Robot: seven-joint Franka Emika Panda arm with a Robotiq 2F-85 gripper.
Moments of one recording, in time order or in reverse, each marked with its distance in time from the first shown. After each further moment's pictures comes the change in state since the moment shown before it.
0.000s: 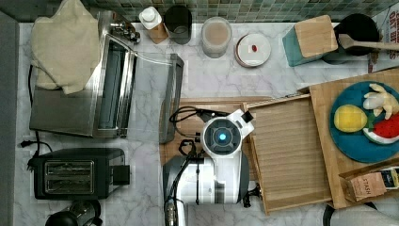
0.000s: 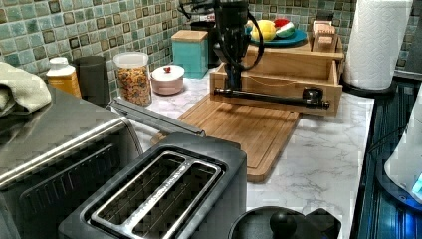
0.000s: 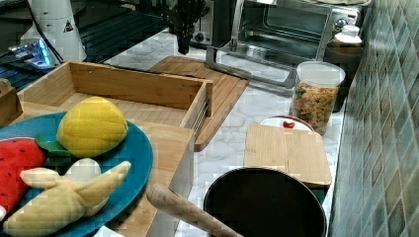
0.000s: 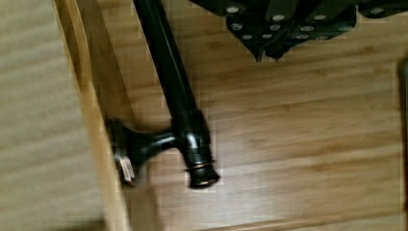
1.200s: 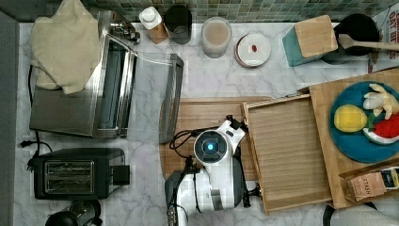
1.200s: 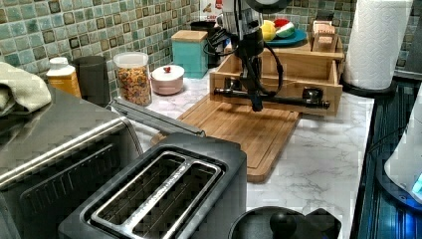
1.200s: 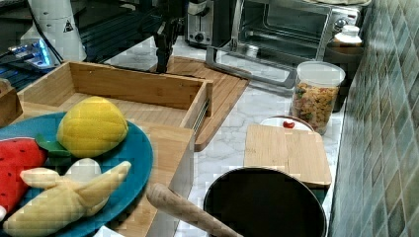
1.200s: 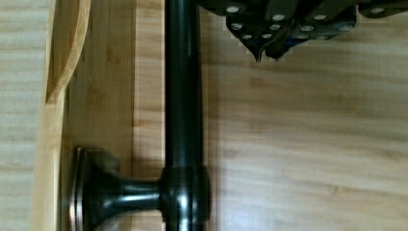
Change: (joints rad) arm -0.007 0.046 0.005 -0.119 -0.178 0.086 -0.089
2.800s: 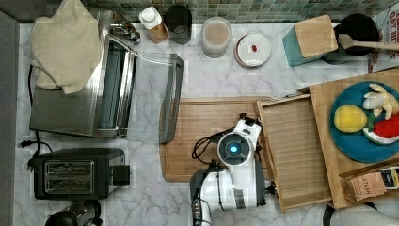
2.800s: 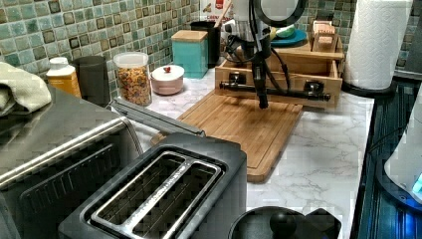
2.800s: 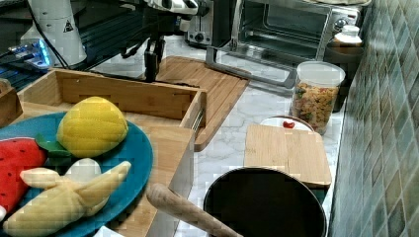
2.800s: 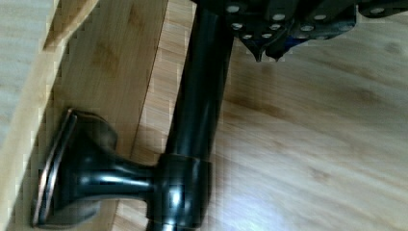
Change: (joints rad) arm -0.037 0.071 -0.131 -0.006 -0.139 0.109 -0.297
